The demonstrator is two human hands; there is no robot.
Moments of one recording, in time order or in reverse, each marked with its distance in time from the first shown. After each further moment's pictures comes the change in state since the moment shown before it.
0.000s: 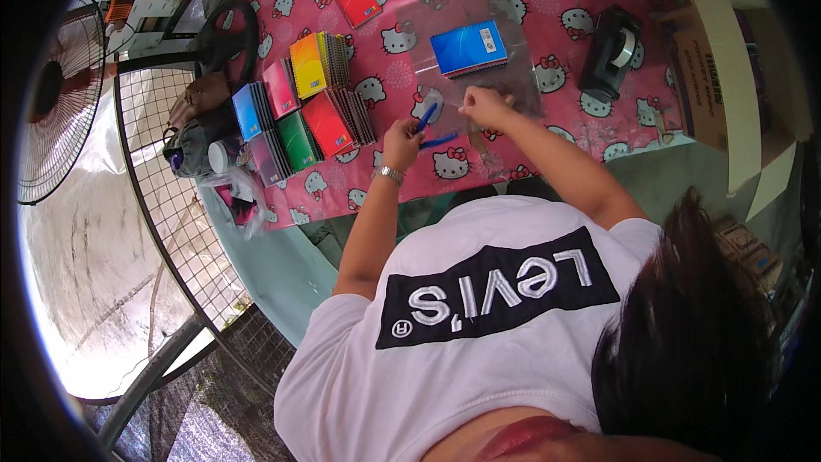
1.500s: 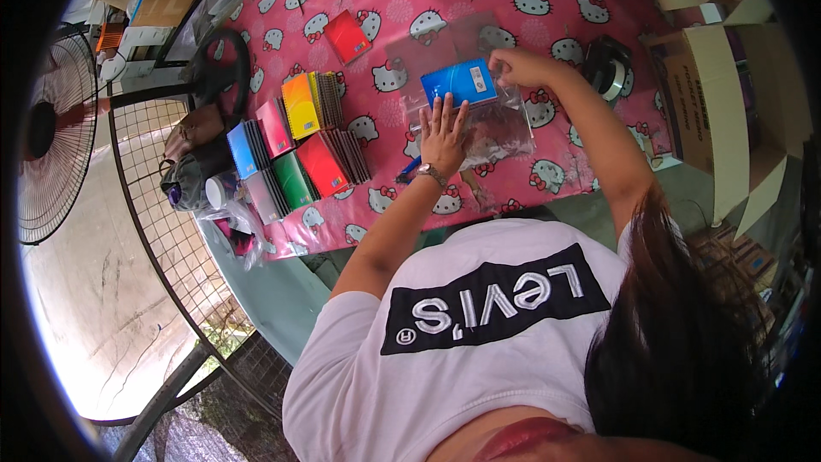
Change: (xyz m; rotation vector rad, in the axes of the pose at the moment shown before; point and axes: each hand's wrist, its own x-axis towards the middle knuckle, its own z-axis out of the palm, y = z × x) left_hand 0.060 0.087 0.060 0.541 0.281 0.512; right_hand 0.061 0.024 -0.175 0.098 -0.198 -0.326
